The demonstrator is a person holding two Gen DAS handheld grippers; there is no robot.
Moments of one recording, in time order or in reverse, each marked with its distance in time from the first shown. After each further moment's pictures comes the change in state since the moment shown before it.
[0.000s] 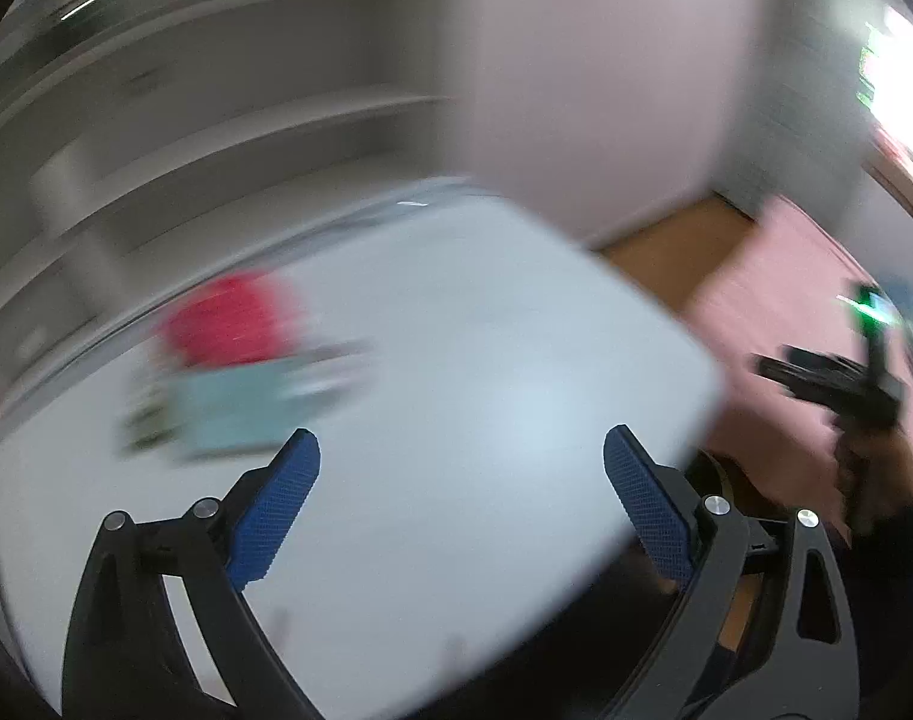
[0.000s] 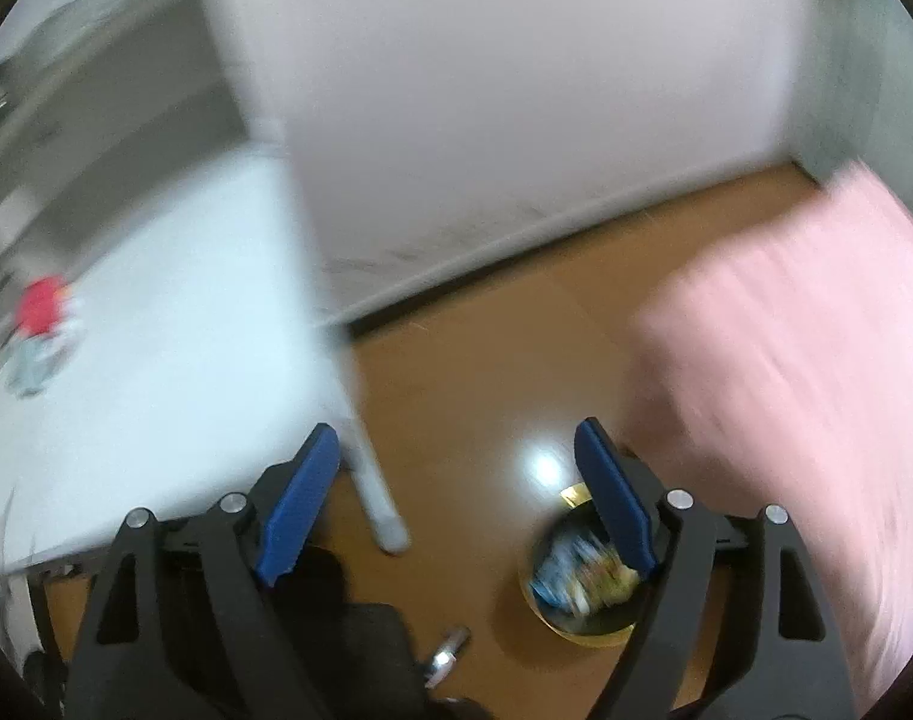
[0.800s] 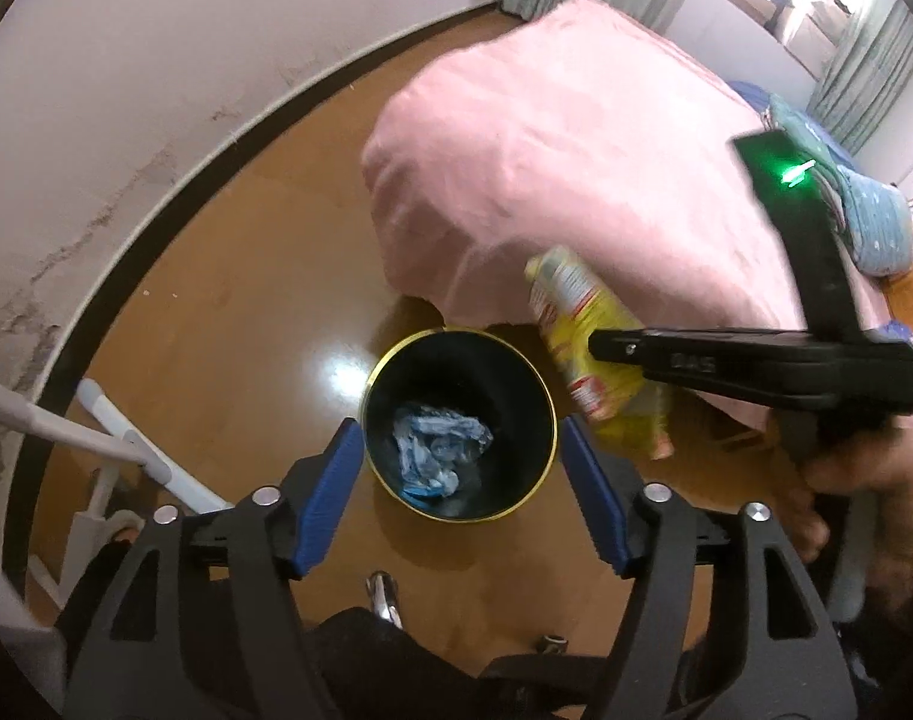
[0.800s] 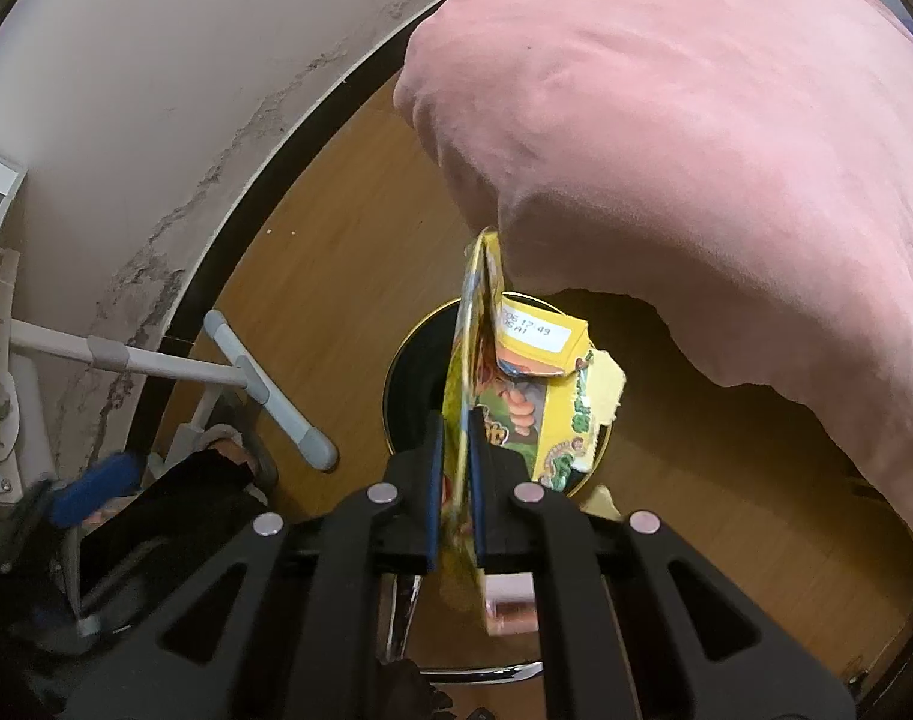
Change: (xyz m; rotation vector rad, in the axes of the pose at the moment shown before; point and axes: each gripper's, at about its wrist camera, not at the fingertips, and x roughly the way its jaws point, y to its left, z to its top) left arm 0.250 -0.399 -0.079 0.397 0.345 -0.451; right arm 0.095 -0.247 -0.133 0.522 0.375 -0.105
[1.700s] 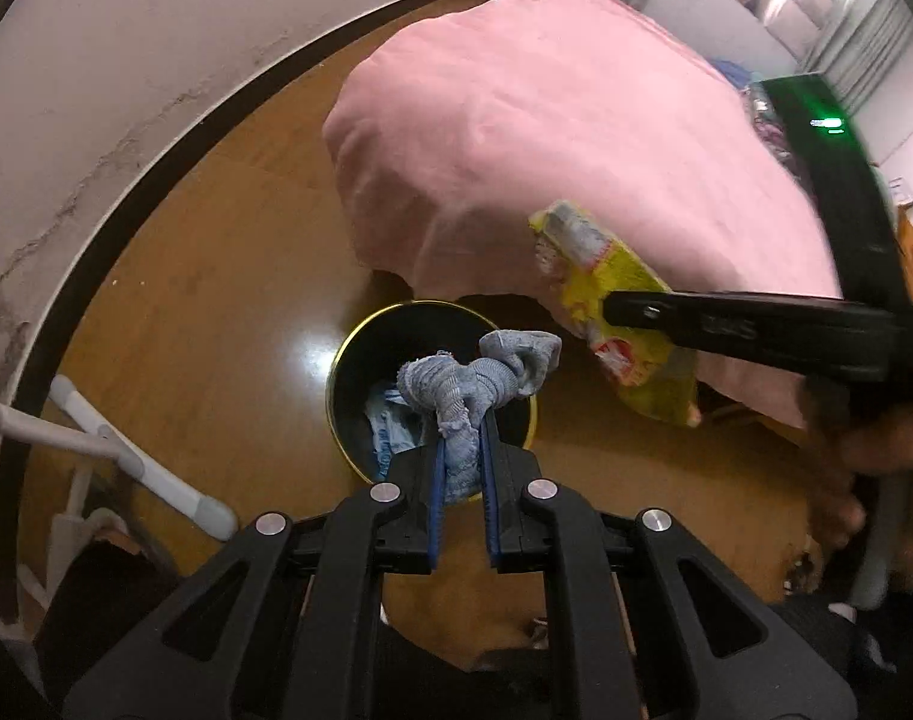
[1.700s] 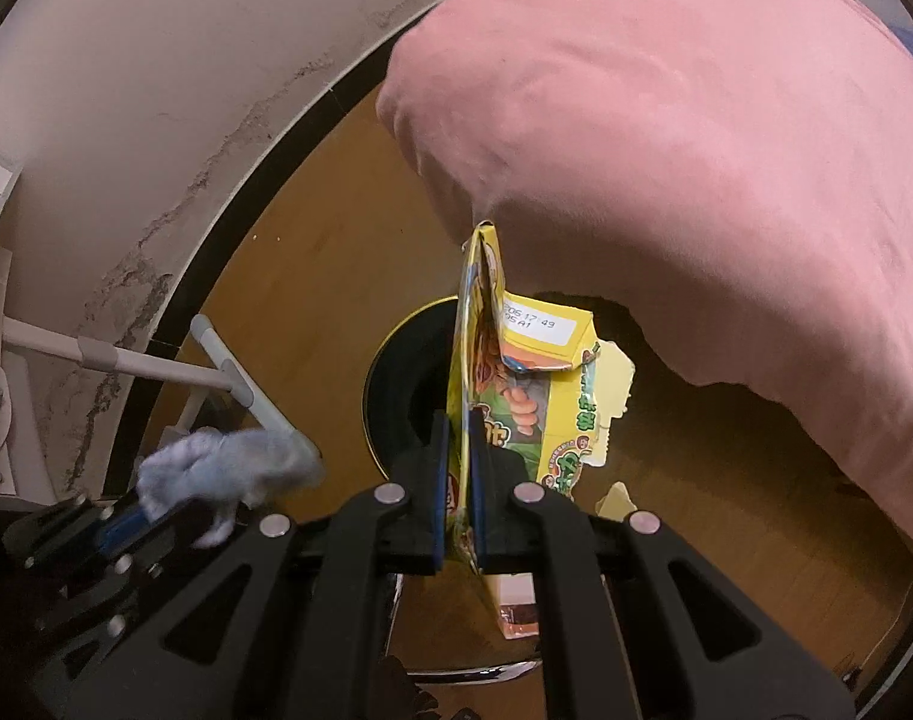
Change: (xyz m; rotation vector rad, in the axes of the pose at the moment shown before) left arm 0.039 -0.014 -0.007 0.036 0.072 -0.052; right arm -0.012 -0.010 -0.010 0.002 -0.021 -0.034
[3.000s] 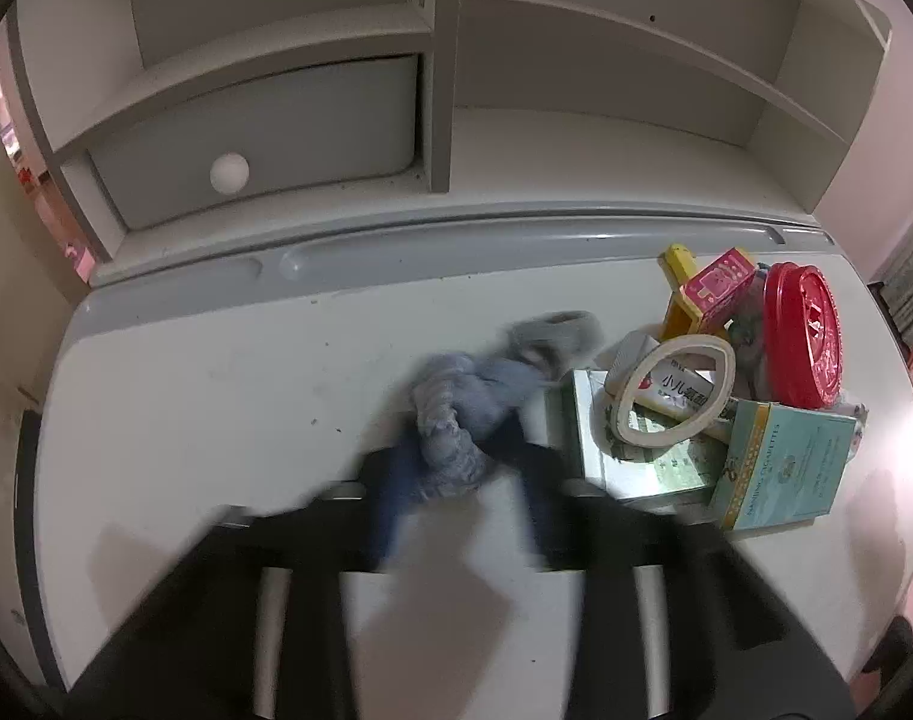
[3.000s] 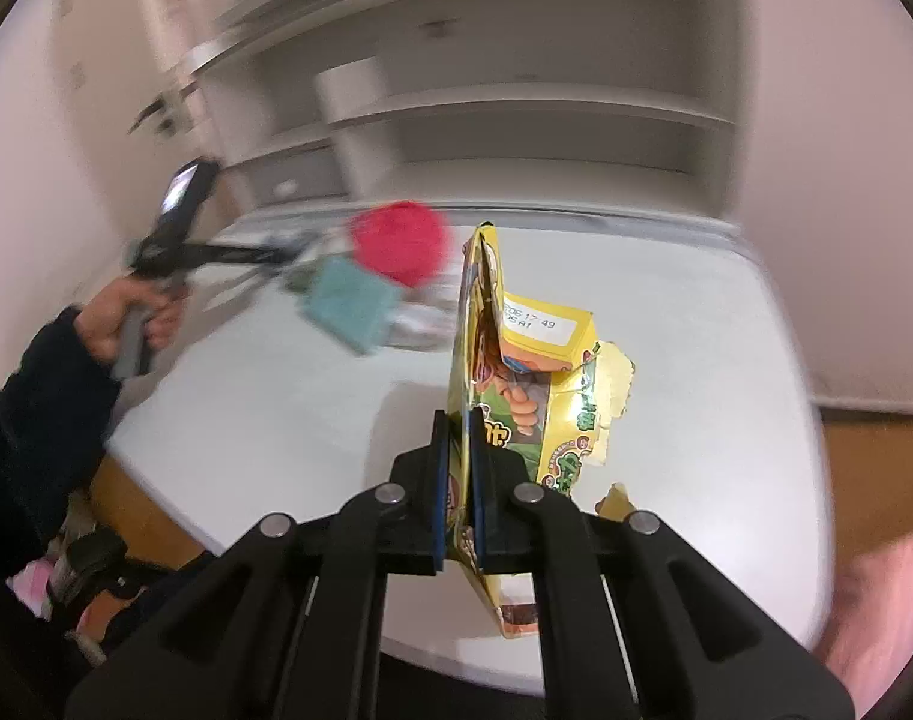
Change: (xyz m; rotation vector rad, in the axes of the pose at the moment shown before) left arm -0.432 0.472 -0.311 -0.824 -0.331 0.650; right arm -0.164 0.459 -0.120 -1.052 -0.276 0.535
